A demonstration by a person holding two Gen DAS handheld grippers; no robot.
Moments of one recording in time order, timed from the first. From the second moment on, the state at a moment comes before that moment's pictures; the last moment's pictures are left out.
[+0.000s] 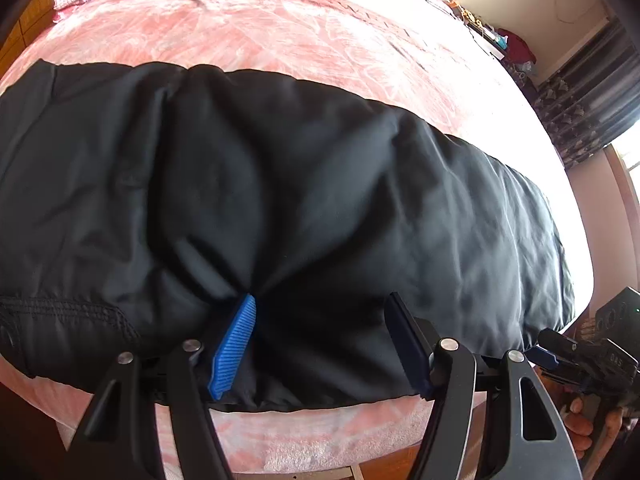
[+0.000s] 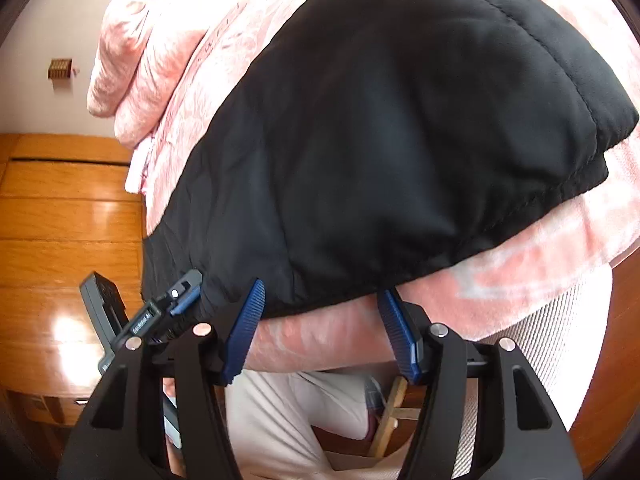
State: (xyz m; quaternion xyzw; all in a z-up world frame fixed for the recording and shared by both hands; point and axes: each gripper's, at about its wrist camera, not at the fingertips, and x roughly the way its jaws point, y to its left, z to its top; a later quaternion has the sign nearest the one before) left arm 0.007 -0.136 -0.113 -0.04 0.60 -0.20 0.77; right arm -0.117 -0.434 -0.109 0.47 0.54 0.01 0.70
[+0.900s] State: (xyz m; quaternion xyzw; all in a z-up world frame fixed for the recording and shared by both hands) left arm 0.025 -0.137 -0.113 -0.06 0.57 -0.22 0.79; right arm -0.059 -0.505 -0.042 0.30 0.45 -0.08 0.84
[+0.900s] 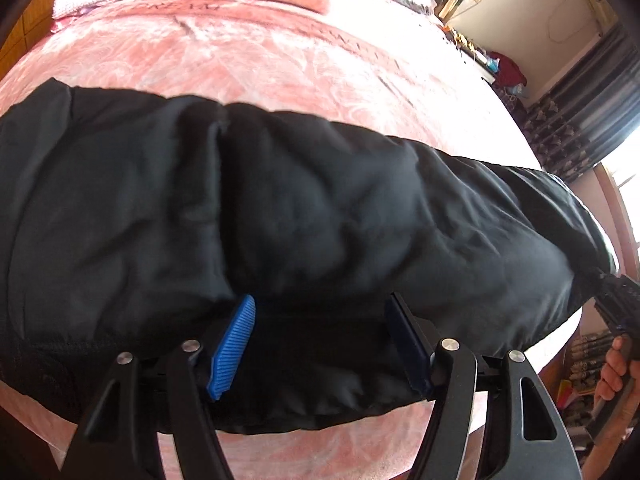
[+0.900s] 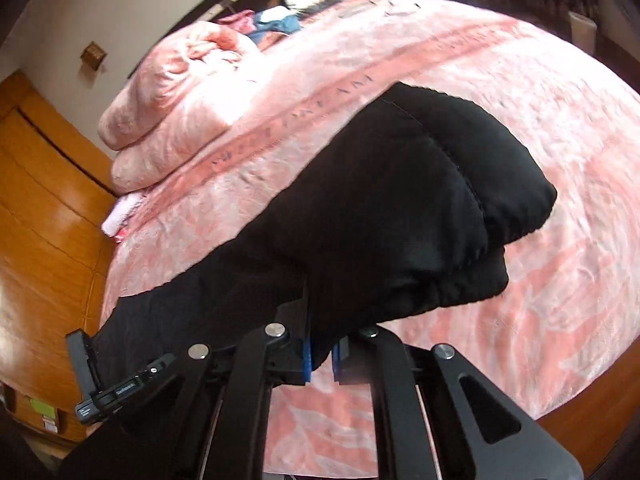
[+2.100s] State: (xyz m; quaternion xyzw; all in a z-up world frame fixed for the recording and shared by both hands) left arm 0.025 0.029 -0.101 -0.14 0.54 -0.12 0.82; right arm -0.101 -0.553 -0.080 0.39 0.45 -0.17 0.79
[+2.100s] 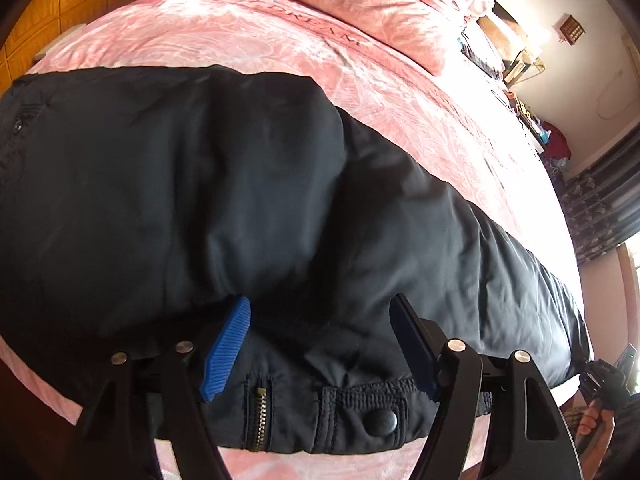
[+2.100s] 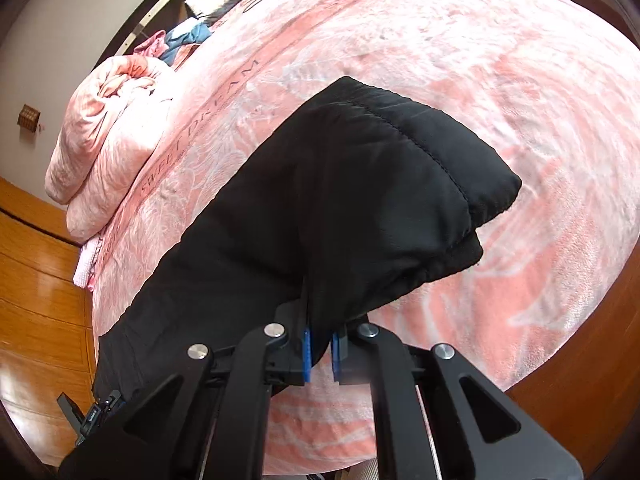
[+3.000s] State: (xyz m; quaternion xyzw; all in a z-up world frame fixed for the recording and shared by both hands) left arm -0.003 0.041 -0.057 -0.11 0.52 -0.07 0.84; right arm 0.008 -0.219 0.001 -0.08 0.44 0.07 0.89
